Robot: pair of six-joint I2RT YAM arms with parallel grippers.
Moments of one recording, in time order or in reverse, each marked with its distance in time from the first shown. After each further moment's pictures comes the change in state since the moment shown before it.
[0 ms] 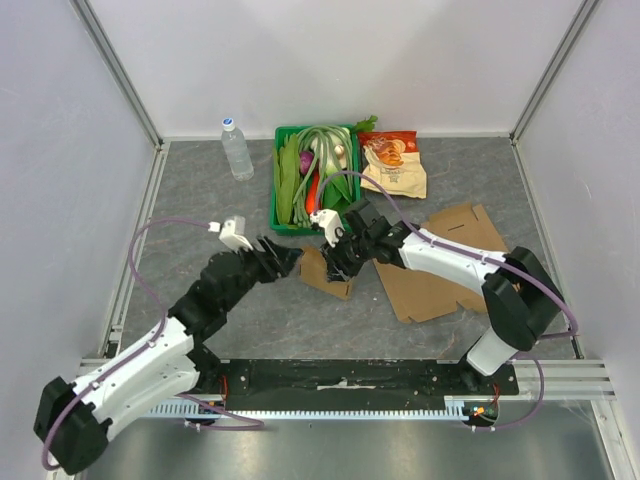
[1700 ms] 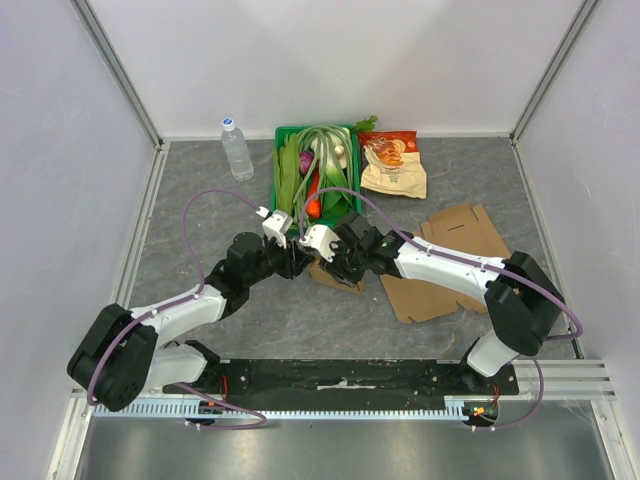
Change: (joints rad) left arm 0.159 0.455 0.032 0.343 0.383 0.518; right arm 0.117 -0.033 -0.005 -0.083 0.289 -0.249
